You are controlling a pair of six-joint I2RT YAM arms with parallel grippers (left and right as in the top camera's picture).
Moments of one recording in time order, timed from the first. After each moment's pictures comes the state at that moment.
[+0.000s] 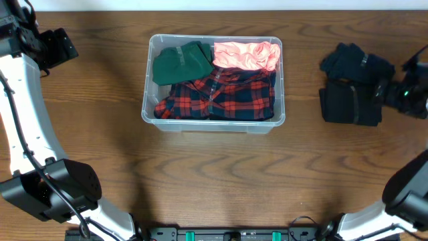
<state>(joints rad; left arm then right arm) 0.38 1.85 1.99 -1.15 -0.06 -0.12 -0.53 1.82 1.42 -0.89 -0.20 -0.21</state>
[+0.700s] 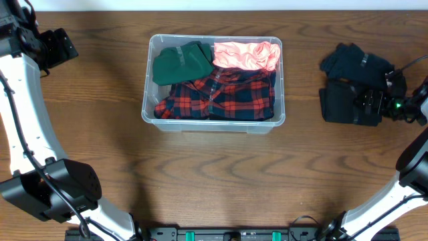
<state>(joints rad) 0.38 1.85 1.99 -1.15 -0.06 -0.12 -0.61 2.10 1.41 -0.67 -0.56 -0.41</state>
